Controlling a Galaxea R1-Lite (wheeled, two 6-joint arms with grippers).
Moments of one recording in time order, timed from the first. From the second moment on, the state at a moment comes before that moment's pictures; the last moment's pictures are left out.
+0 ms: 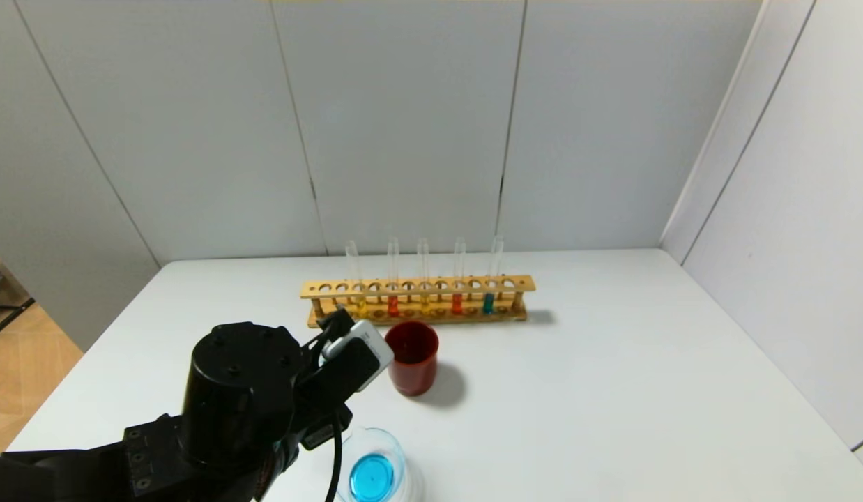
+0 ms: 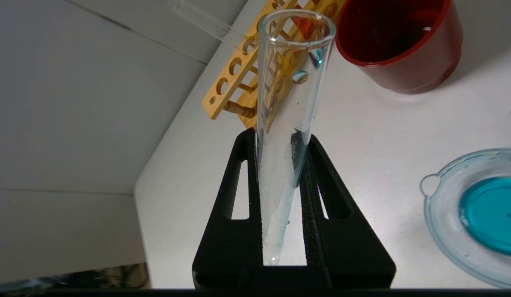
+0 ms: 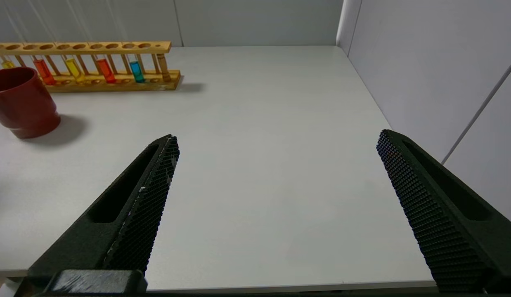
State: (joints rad) left arm -0.85 1.61 -0.46 -0.76 0.64 0.54; right arm 0.00 0.00 0.00 0.00 0.00 0.01
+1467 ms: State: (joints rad) left arm -0.64 1.86 -0.86 -0.88 0.30 -0.03; right arm 0.00 0.00 0.00 0.00 0.00 0.01
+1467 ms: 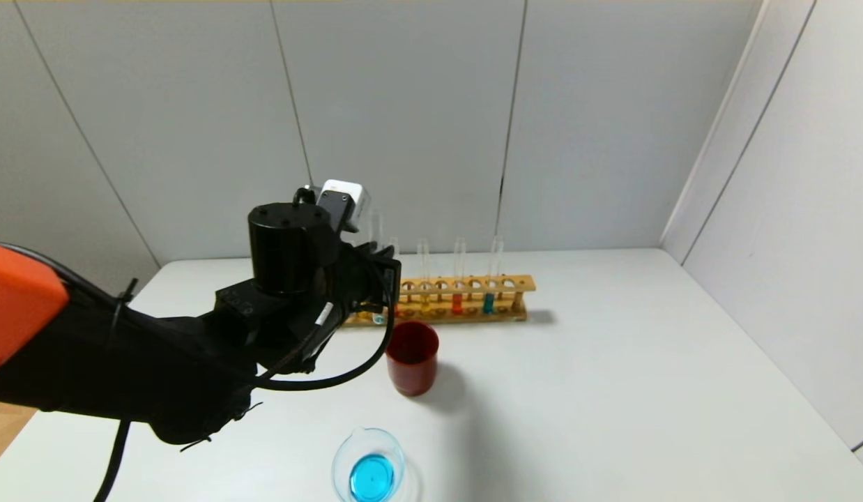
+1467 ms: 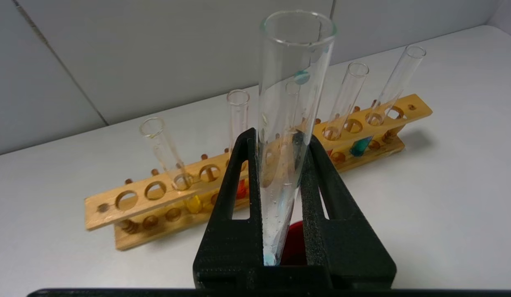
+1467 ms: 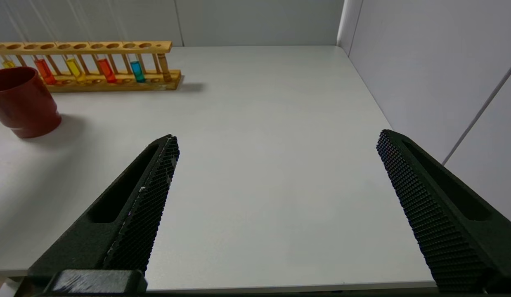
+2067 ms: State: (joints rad) left arm -0.74 1.95 -0.89 -0.88 0.30 -0.03; right arm 0.00 0.00 0.00 0.00 0.00 0.01
